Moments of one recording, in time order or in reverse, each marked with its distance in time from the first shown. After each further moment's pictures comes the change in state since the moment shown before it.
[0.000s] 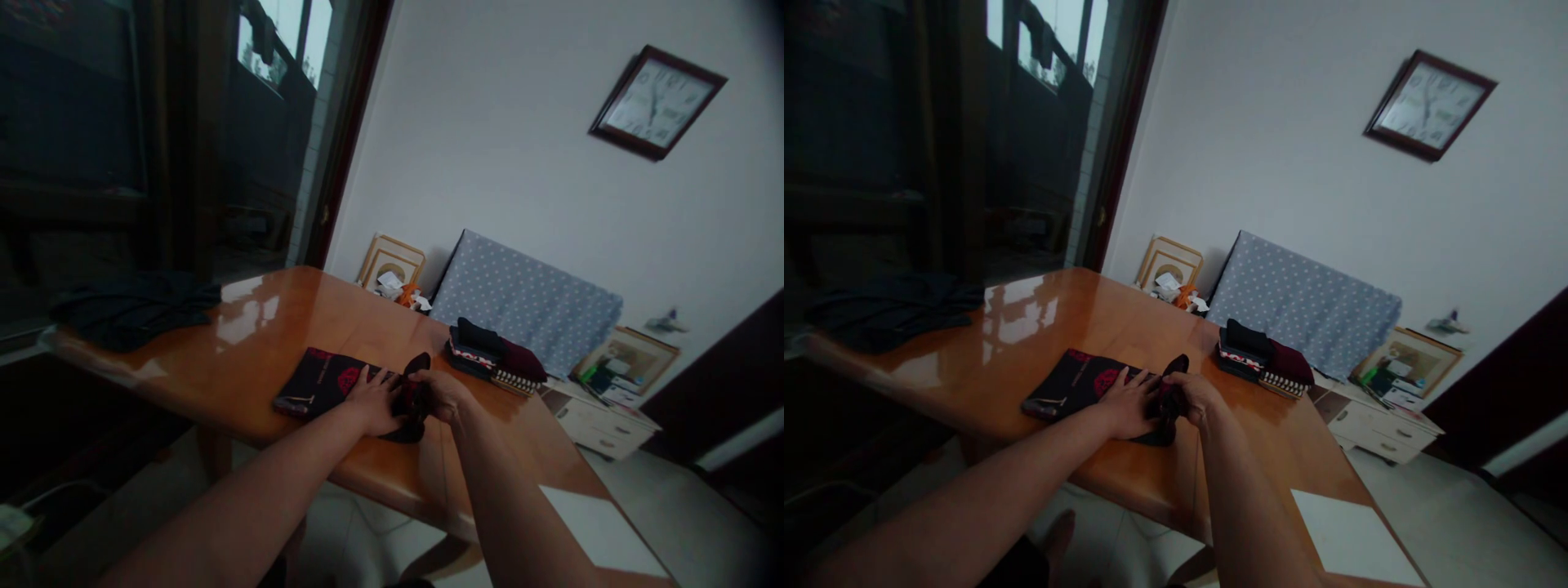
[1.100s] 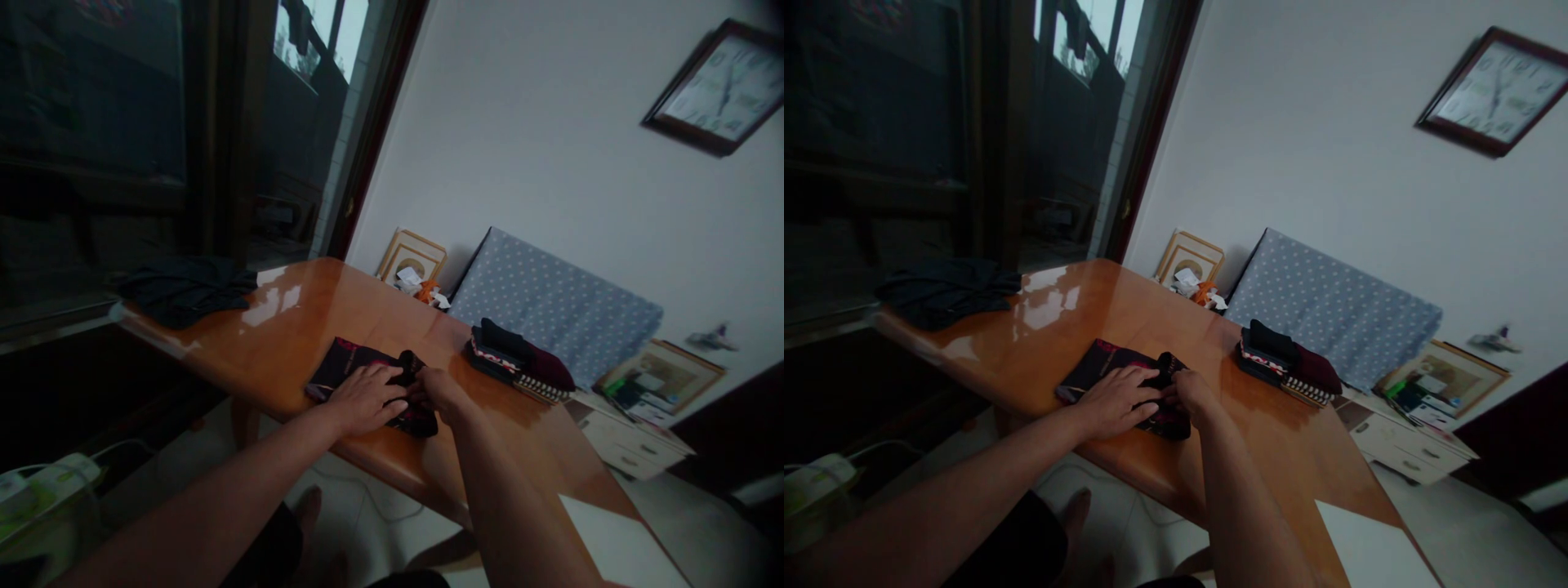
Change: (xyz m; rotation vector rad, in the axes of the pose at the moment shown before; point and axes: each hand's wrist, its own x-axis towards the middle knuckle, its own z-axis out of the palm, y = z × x) left_hand -0.081 -0.029 -0.031 -0.083 0.326 0.085; right_hand 0.004 0.016 0.052 -0.438 0.135 -0.067
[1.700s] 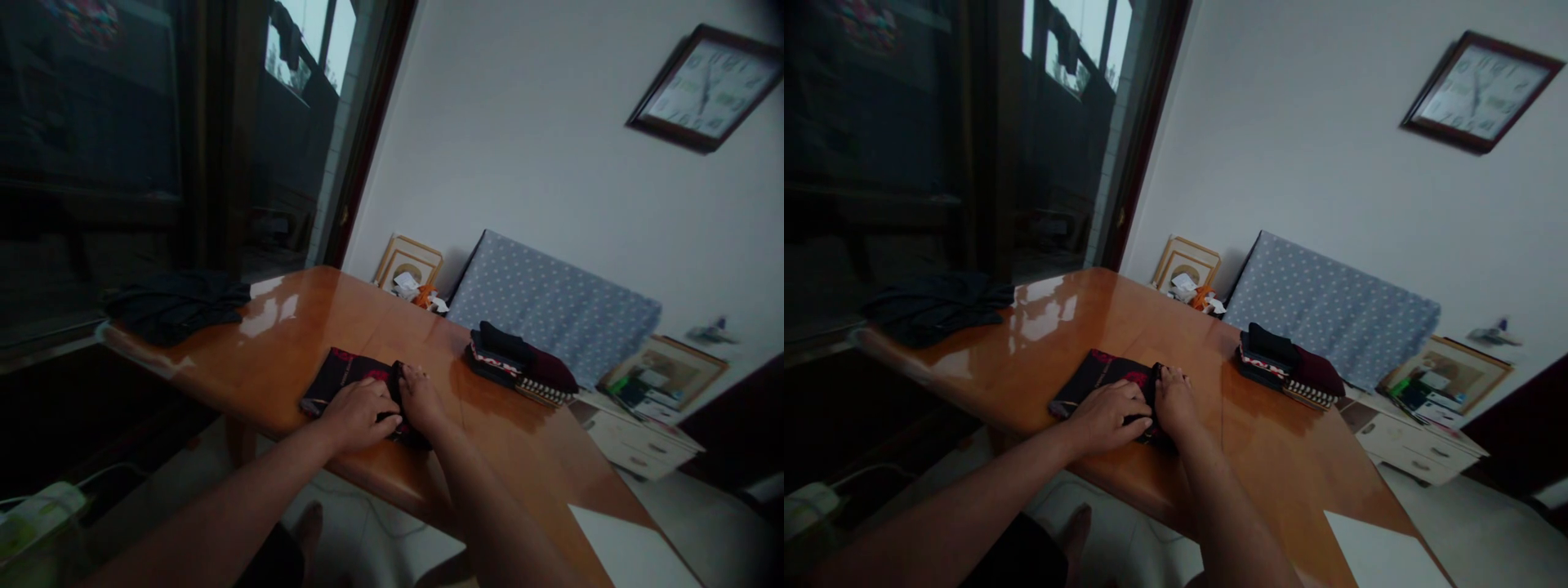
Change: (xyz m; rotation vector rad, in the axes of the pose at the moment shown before) left_hand 0.000 -0.001 -0.002 -0.003 0.016 0.010; right_hand 0.028 0.024 0.027 -0.871 0.226 -0.590
